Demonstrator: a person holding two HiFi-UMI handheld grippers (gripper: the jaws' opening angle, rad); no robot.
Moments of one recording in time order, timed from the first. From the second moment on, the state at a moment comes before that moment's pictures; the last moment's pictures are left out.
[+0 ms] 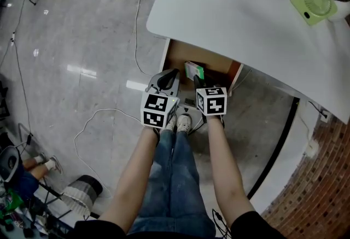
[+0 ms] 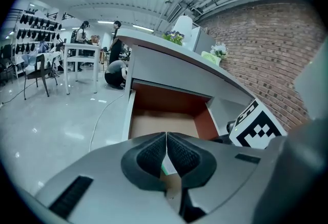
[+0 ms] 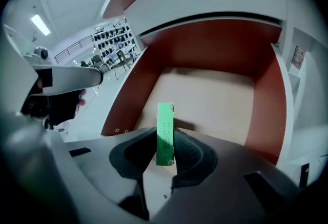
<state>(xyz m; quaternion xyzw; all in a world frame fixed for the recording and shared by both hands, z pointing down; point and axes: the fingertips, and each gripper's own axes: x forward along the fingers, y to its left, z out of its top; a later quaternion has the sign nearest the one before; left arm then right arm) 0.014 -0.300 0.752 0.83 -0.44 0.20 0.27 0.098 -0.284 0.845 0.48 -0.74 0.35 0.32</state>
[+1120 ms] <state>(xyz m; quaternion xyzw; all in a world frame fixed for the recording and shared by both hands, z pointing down) 0.018 -0.300 0.705 0.85 -0.43 0.19 0.25 0.125 -0.298 0.745 0.58 -0.74 0.25 0.25</state>
